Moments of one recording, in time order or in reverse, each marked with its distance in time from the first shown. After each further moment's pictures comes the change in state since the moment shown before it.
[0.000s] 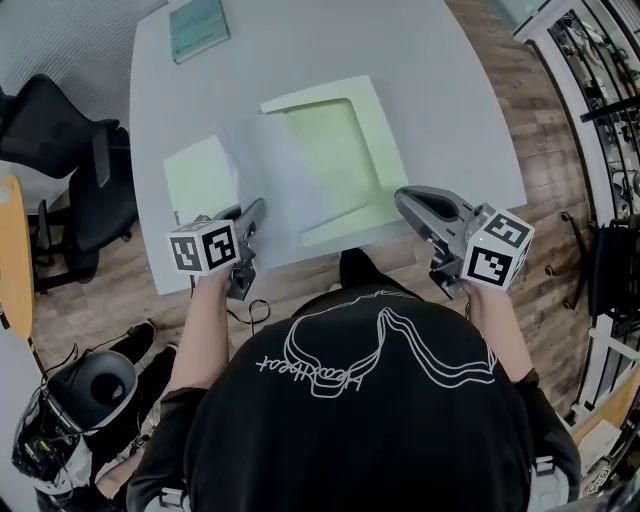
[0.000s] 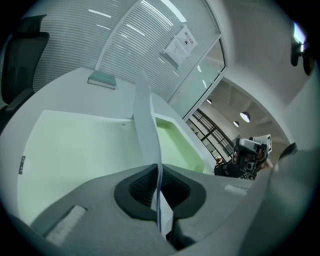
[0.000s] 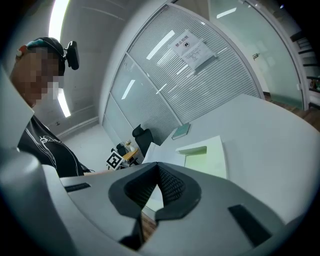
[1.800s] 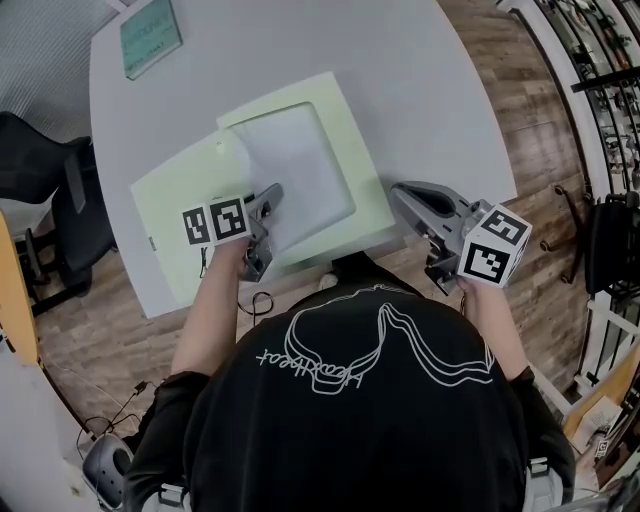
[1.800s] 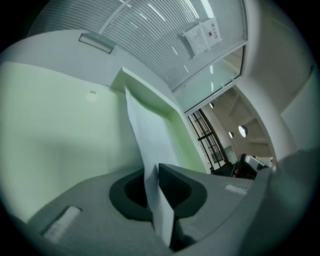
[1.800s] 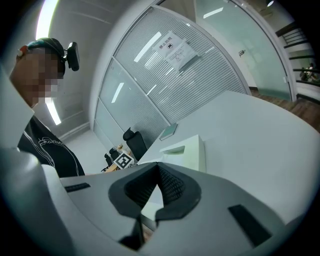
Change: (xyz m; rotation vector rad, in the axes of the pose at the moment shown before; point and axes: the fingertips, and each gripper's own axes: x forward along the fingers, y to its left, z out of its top) left arm 0.110 -0.021 0.002 -0.202 0.114 -0.130; right arm -0.012 -0.057 -0.004 0.086 -0.017 -0.073
